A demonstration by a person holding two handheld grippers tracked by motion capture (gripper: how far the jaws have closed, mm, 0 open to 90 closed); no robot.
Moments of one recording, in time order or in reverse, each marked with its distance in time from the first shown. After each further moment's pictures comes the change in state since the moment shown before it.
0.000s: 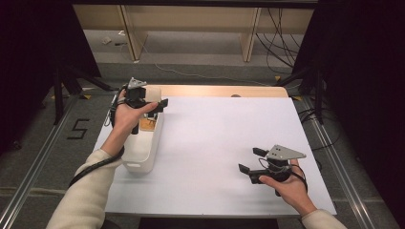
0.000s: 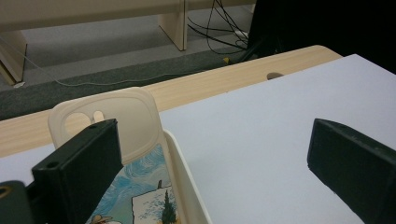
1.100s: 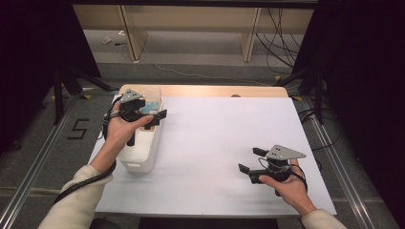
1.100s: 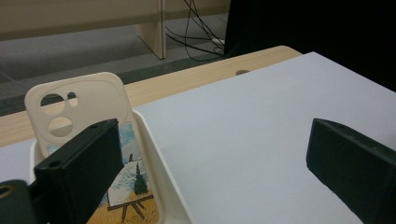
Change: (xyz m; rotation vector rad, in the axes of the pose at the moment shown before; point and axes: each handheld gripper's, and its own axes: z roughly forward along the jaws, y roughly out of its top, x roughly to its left) left arm -0.015 -0.024 -0.035 -0.045 -0.098 0.011; right arm 0.000 0.000 0.000 0.000 -0.002 0.002
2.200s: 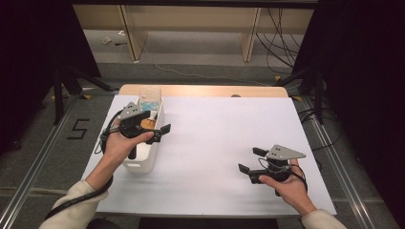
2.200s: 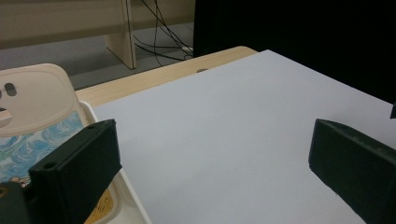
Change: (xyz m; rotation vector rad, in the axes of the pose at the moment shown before) left arm -0.026 -0.026 -0.022 -0.039 -0.124 0.048; right arm 0.000 0.000 0.000 0.001 -0.001 -0.004
